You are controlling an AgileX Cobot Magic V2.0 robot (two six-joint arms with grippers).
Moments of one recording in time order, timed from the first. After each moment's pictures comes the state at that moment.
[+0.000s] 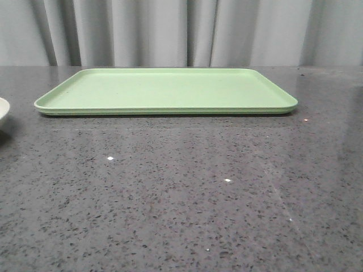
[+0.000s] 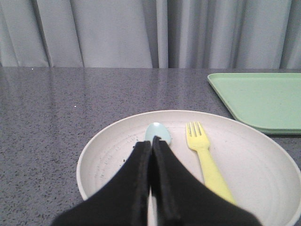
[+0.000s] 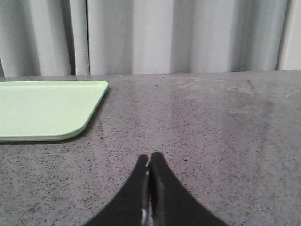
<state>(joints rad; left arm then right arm) 0.05 0.00 0.00 -0.02 0.11 -0.05 0.03 -0.01 0.03 -0.02 0.04 0.13</state>
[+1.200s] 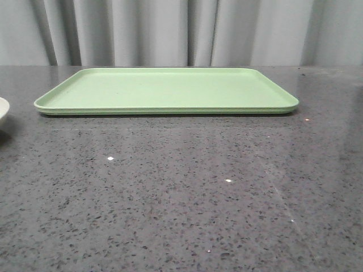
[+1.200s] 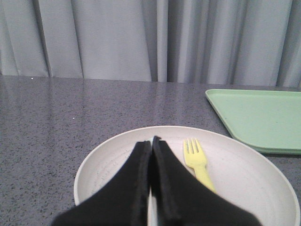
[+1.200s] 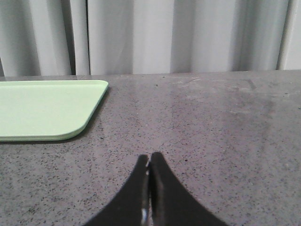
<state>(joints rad) 0.05 0.00 -0.01 -0.06 0.07 -0.05 0.03 -0.01 0.02 -0.02 0.05 0.13</state>
